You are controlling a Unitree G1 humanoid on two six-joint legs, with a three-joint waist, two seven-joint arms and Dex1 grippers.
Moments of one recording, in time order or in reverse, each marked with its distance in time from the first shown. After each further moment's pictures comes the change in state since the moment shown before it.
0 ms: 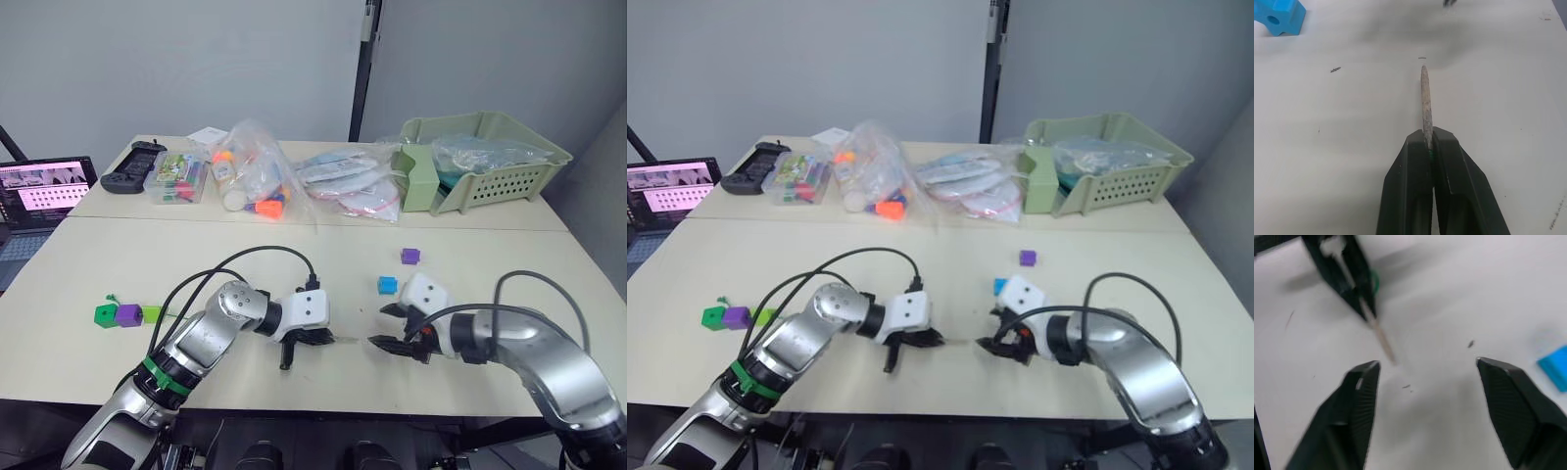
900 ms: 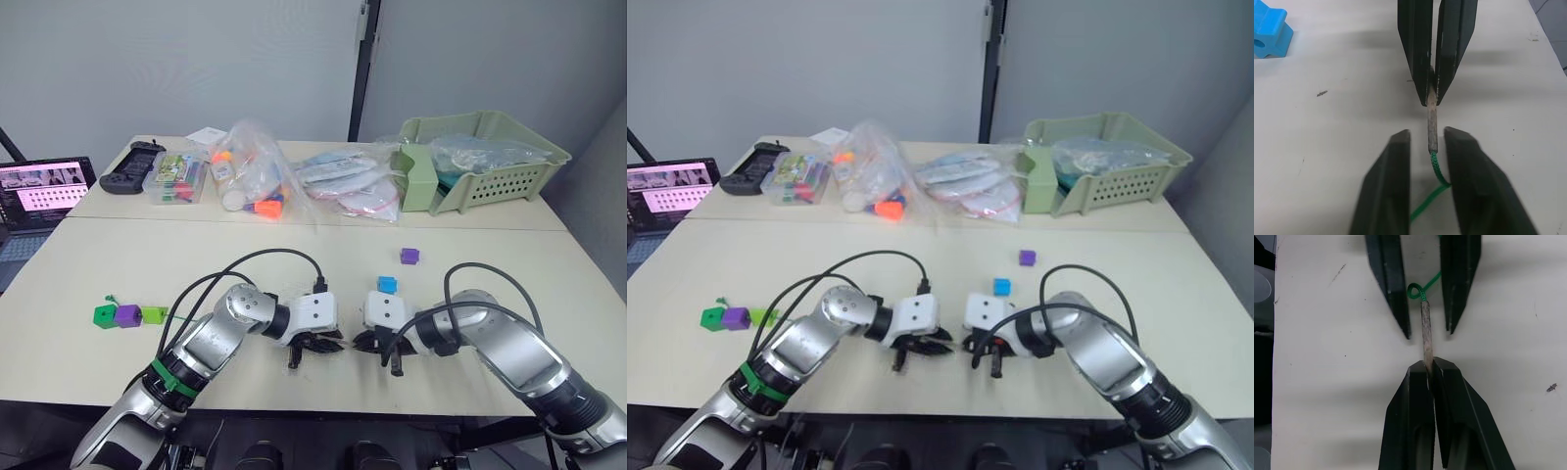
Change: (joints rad) left arm 0.002 -0.043 -0.018 0.000 -0.006 -0.001 0.005; right arm -0.262 -0.112 0.432 0.238 -0.175 -0.252 0.254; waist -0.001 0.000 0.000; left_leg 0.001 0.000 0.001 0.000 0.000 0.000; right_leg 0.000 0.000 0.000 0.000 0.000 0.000
